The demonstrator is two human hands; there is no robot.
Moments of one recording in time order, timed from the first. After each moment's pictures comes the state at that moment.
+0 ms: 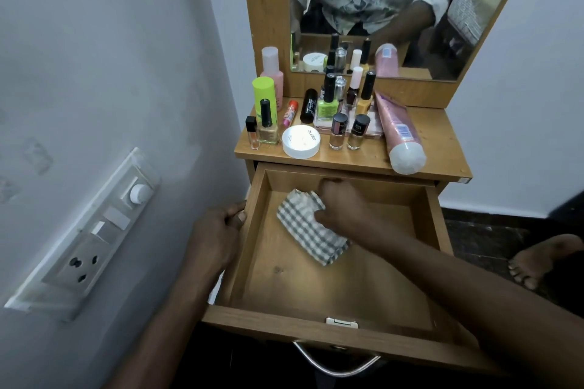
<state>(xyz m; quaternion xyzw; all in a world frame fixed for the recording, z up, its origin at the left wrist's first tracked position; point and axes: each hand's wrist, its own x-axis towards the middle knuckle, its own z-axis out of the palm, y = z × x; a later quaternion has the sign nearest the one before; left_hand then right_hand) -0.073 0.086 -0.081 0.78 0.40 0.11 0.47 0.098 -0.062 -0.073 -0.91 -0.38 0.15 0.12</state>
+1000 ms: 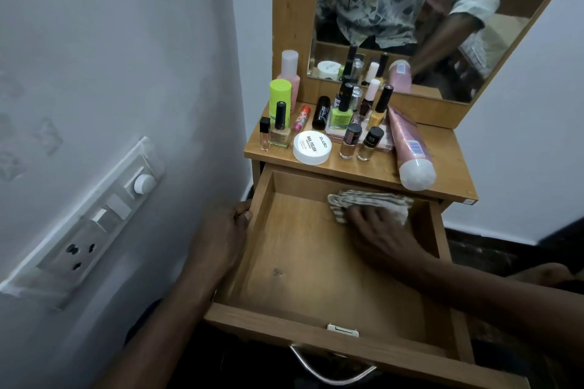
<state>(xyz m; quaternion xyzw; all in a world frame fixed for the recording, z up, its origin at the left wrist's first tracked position) -0.072 0.085 -0.080 0.84 0.36 0.12 0.39 0.123 -0.142 -0.127 -0.77 -0.57 -0.18 -0.24</state>
